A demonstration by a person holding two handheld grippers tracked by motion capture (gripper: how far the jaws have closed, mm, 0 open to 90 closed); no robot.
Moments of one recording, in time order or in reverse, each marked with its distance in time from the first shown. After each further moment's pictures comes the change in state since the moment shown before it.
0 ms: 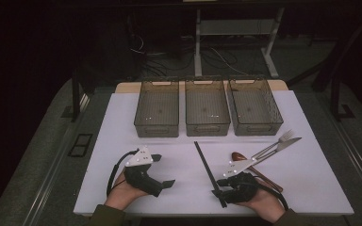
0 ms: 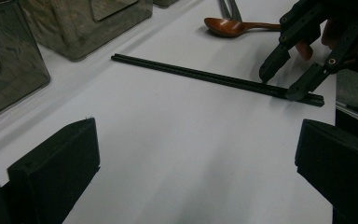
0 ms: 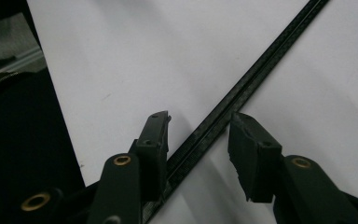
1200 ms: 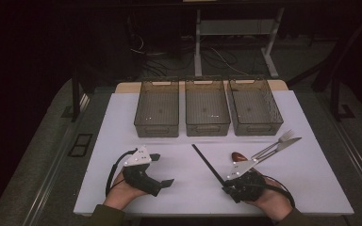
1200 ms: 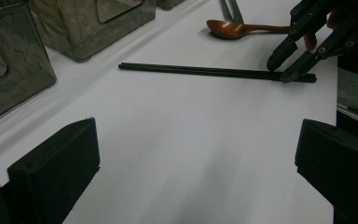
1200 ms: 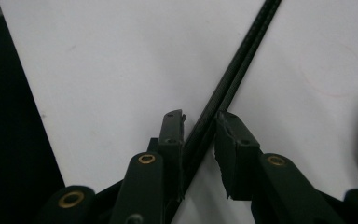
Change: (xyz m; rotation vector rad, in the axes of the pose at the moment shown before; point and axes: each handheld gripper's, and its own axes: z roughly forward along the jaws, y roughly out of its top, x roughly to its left) left arm 0.002 0.000 -0.004 -0.001 0.005 0.004; right arm -0.006 -0.004 -0.015 0.113 -0.106 -0.096
